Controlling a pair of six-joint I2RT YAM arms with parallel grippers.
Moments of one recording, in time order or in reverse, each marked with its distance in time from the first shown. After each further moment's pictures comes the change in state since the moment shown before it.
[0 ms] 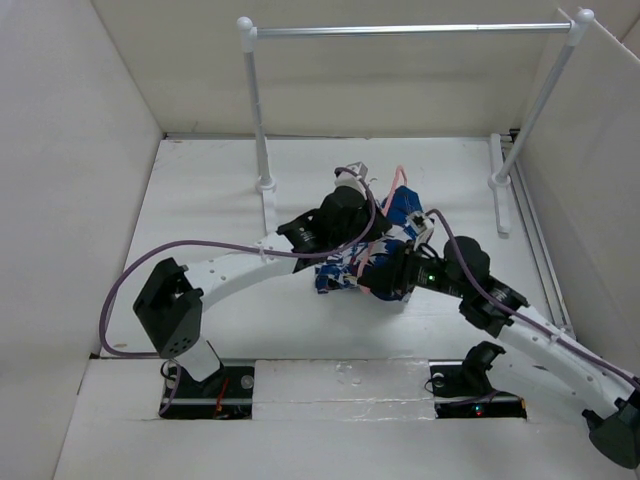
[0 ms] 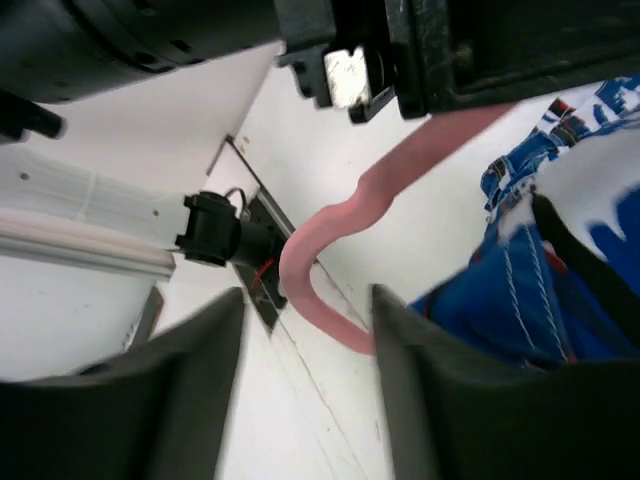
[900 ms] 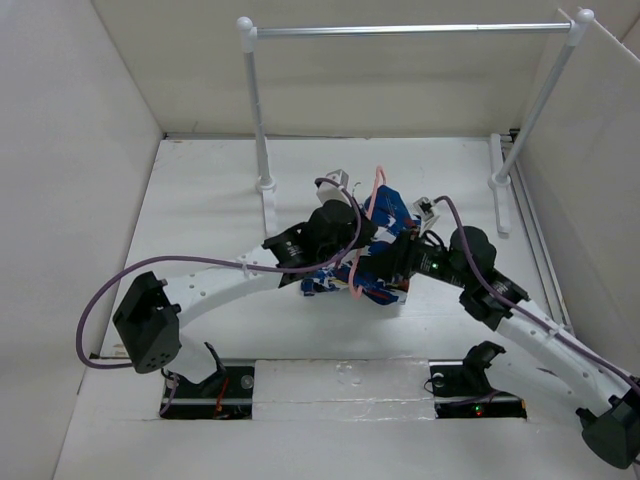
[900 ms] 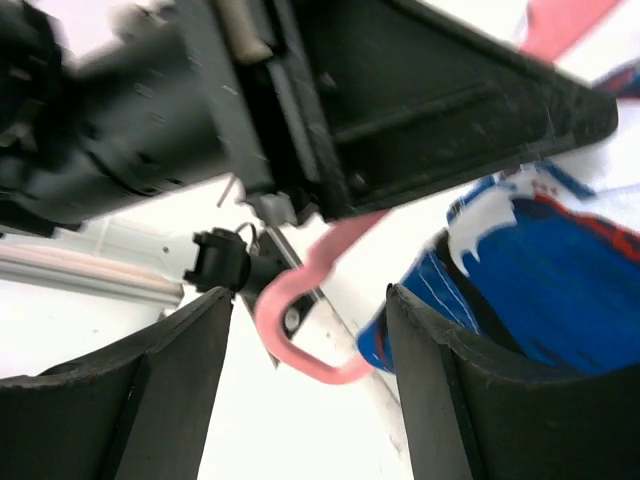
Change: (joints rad) left arm -0.046 -0.129 -0.117 -0.003 -0.185 -0.053; right arm -0.072 0.034 0.047 0.046 -0.035 0.011
